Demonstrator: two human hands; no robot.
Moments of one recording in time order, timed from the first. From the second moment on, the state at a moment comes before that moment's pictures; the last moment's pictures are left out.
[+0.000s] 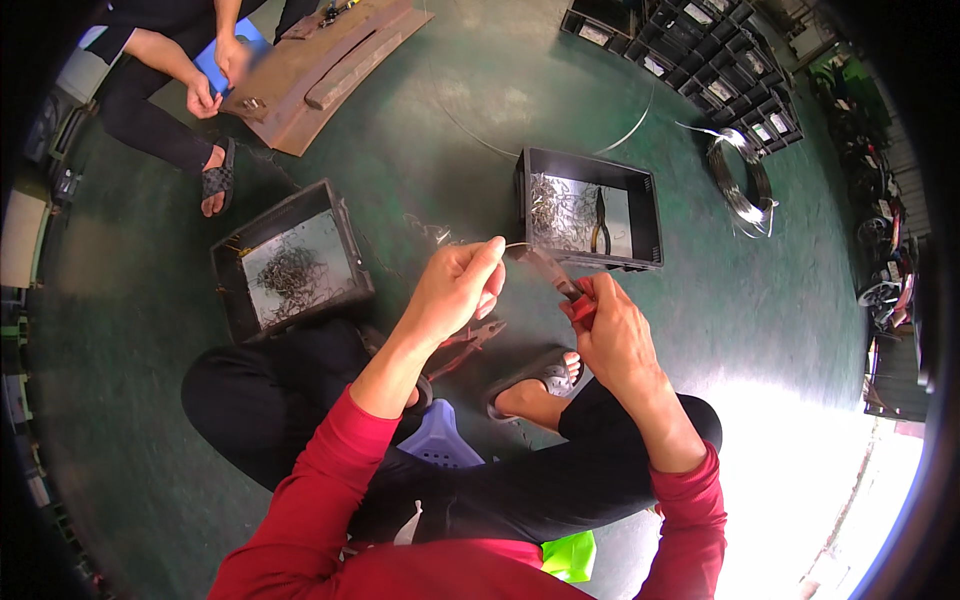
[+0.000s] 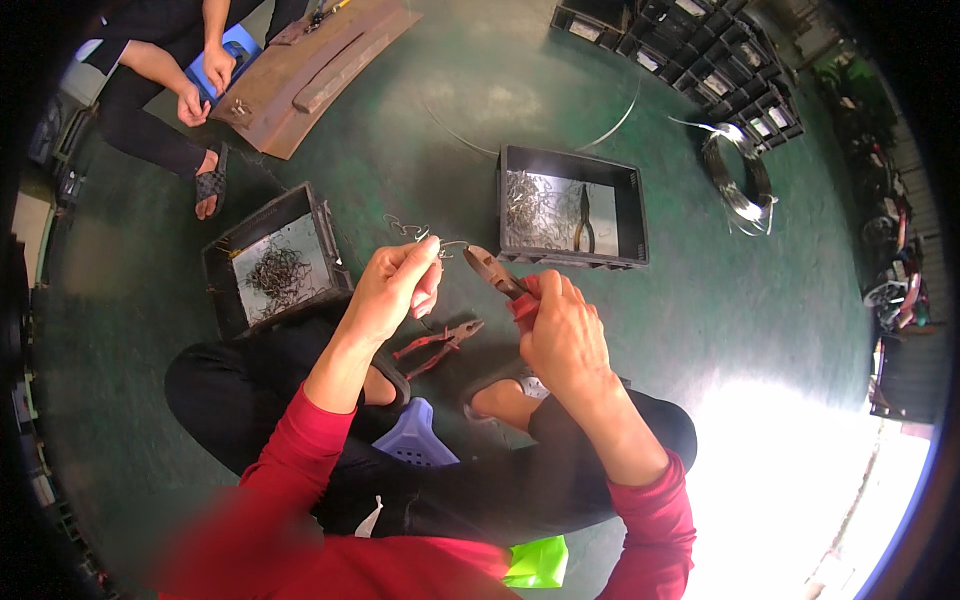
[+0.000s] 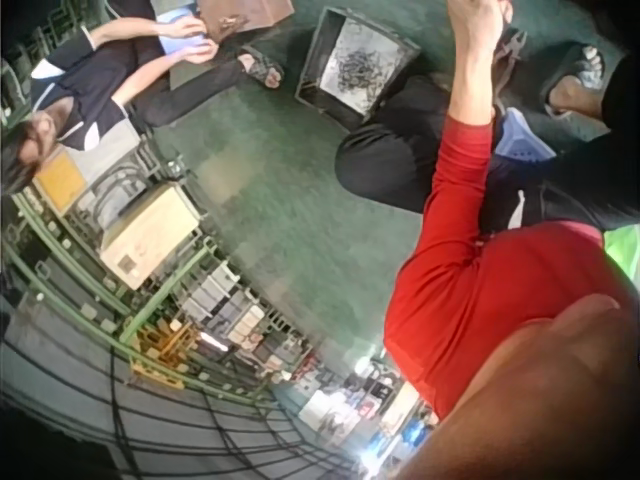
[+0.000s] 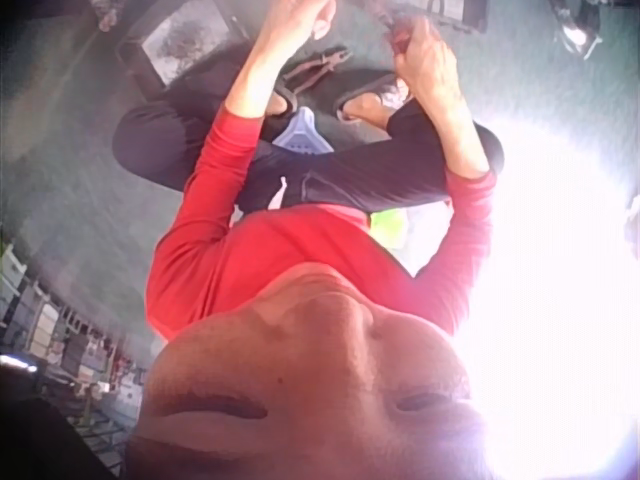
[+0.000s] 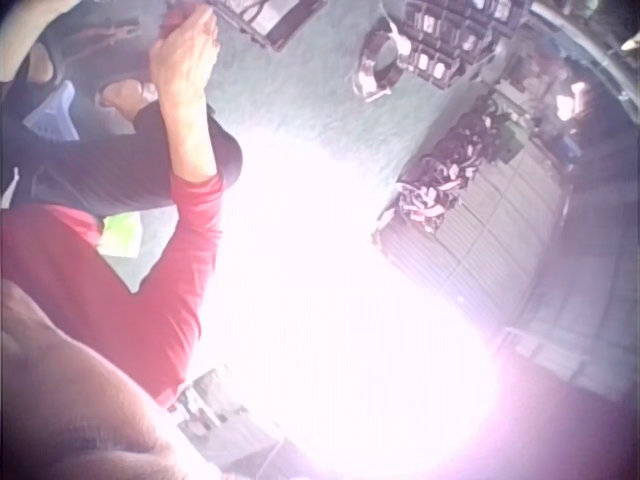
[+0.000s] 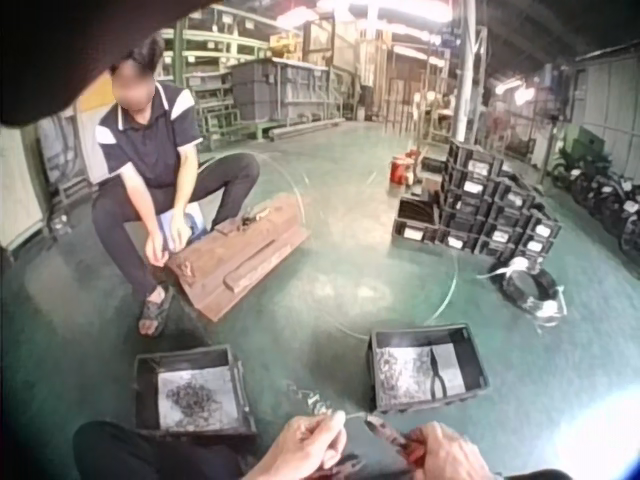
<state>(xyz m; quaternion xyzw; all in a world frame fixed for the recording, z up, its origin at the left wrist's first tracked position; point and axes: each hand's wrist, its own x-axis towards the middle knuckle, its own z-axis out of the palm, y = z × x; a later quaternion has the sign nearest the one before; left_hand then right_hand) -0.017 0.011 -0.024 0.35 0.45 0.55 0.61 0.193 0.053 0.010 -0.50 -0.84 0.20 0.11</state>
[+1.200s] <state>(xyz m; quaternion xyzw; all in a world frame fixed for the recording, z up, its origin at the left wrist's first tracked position) -0.030 0.012 -0.020 0.40 0.44 0.61 0.53 0.189 0.049 0.017 -0.34 -0.36 0.87 -0.03</state>
